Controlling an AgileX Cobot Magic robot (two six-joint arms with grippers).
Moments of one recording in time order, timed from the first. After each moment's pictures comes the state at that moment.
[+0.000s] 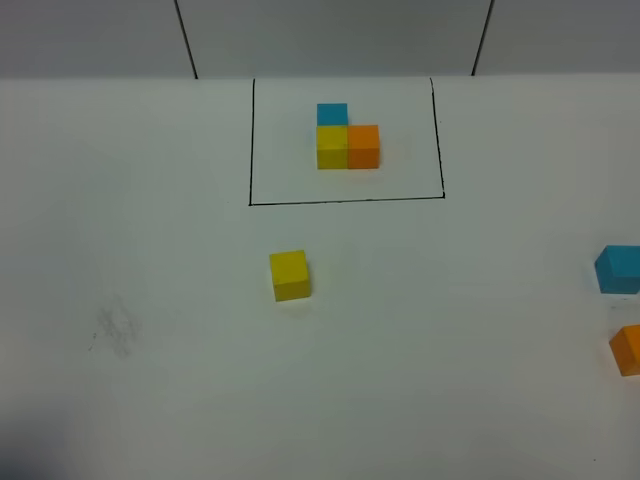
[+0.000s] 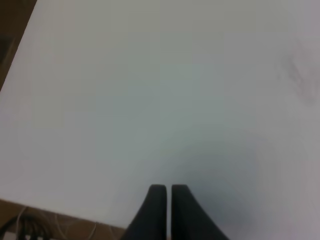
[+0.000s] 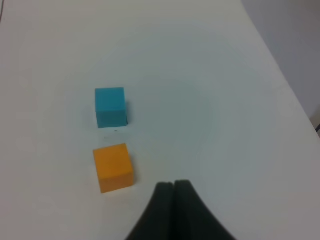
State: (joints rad) left arm 0.16 0.28 -0.51 0.11 1.07 -0.03; right arm -0.17 -0.01 -0.50 -0.09 1.07 0.00
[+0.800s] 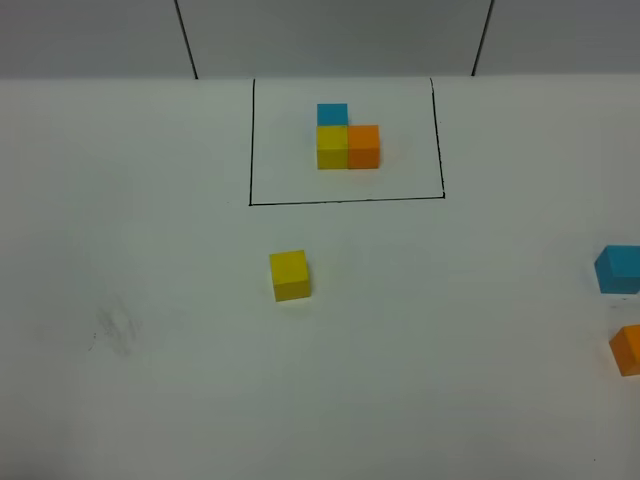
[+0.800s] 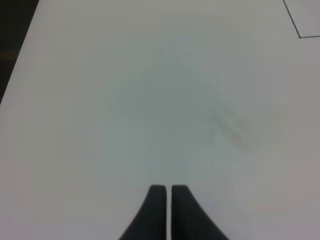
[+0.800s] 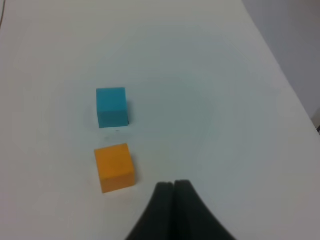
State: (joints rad) left arm 0.00 0.00 -0.51 0.07 1.06 0.04; right arm -0.17 -0.01 -0.50 -0.08 1.07 0.00
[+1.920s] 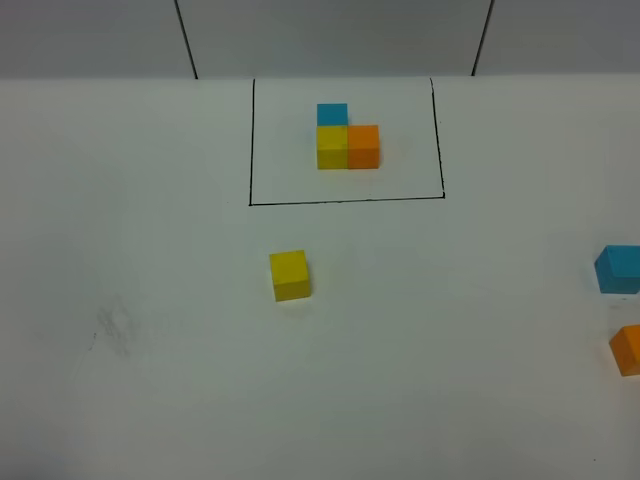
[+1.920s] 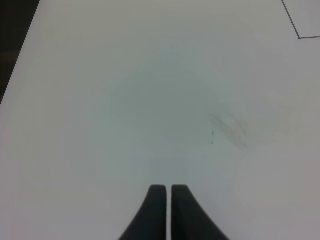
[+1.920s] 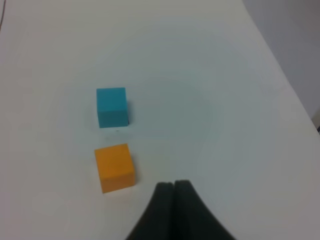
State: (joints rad) left arm 0.00 -0.01 -0.51 0.07 1.06 0.05; right arm -0.17 -0.01 -0.50 -0.08 1.07 0.00
